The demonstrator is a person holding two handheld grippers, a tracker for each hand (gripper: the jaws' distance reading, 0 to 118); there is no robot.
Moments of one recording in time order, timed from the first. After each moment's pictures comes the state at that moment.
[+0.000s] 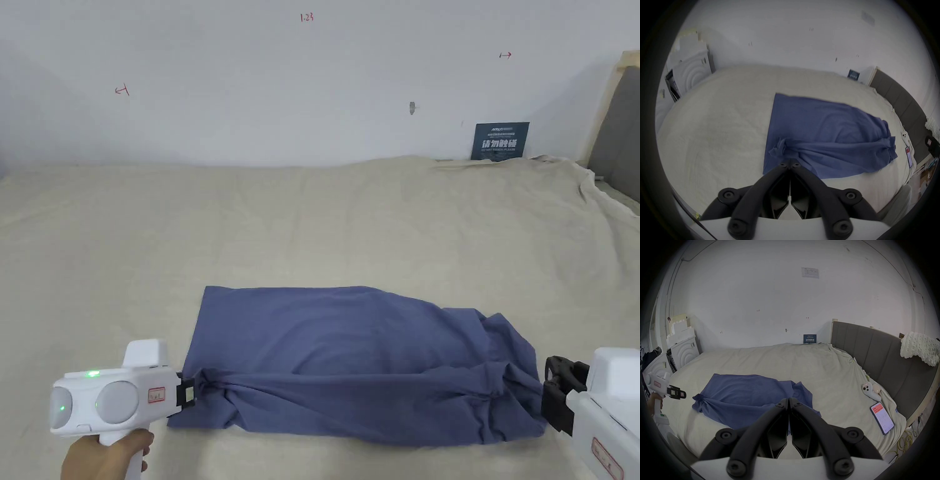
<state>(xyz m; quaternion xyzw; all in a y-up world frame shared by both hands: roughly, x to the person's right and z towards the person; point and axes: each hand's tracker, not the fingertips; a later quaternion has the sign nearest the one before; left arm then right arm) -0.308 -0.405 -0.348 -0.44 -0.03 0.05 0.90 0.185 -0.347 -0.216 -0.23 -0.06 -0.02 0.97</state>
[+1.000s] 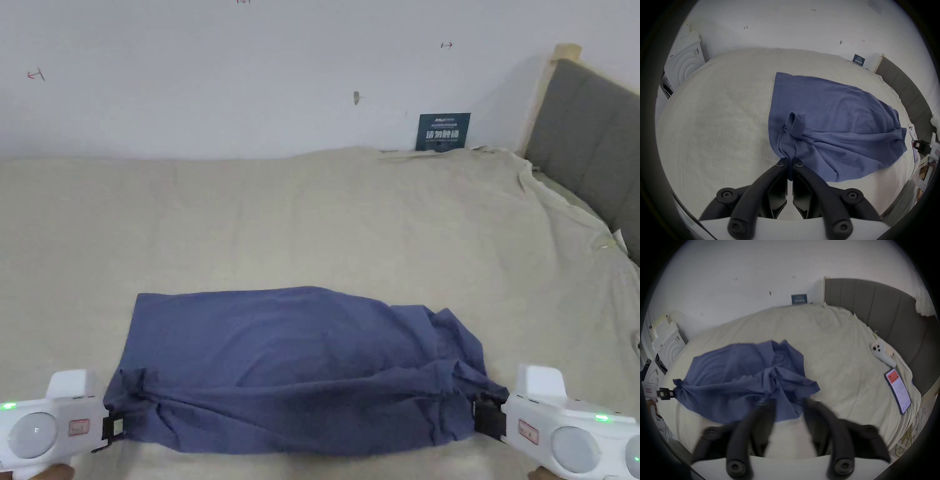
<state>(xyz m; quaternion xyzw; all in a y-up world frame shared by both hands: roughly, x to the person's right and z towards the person) -0.318 -0.434 -0.372 -0.47 -0.03 0.03 0.88 0.238 -0.452 -0.298 -0.41 -0.09 -0.08 0.90</state>
